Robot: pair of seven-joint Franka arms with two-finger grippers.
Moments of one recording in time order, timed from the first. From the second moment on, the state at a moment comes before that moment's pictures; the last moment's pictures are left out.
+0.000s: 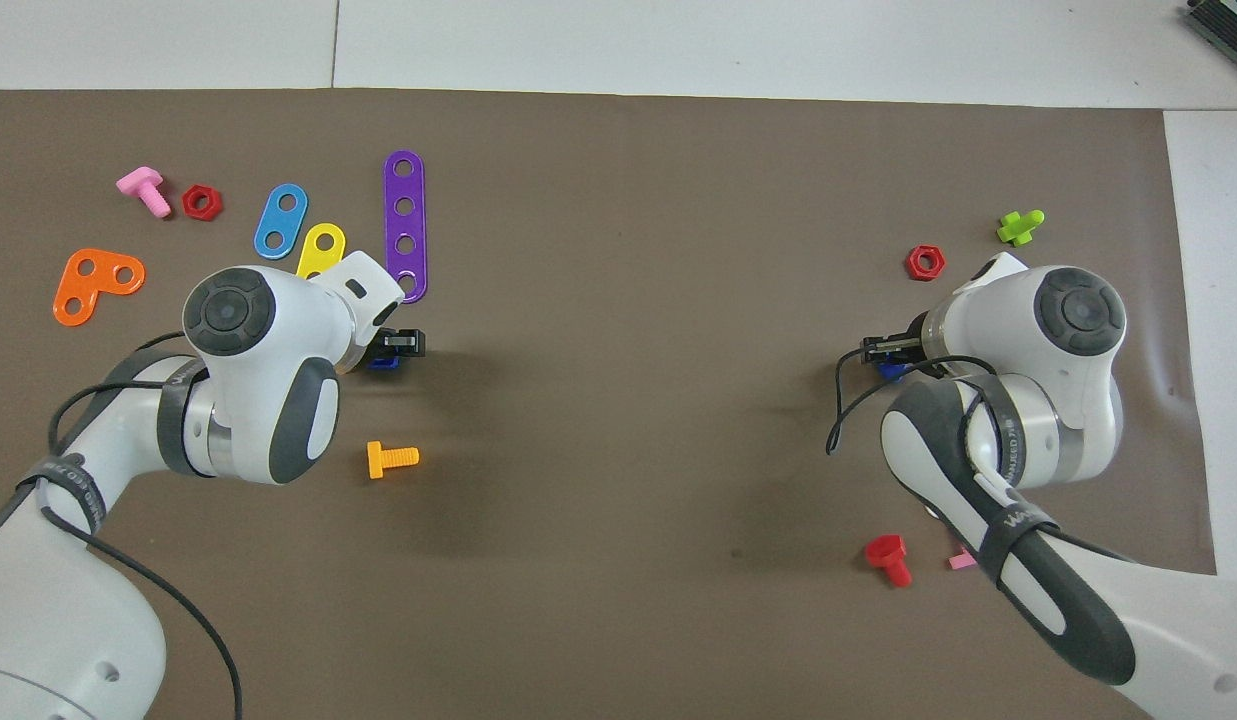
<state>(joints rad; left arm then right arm) -0.41 0.28 0.14 -2.10 -0.08 2.48 -0.15 0.07 0.23 0.02 -2.13 -0.03 2.43 0.07</state>
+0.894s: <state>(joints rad) -0.41 0.29 0.14 -2.10 -0.08 2.47 -0.14 0.25 0.22 0.02 -2.03 -0.03 2.39 0.39</state>
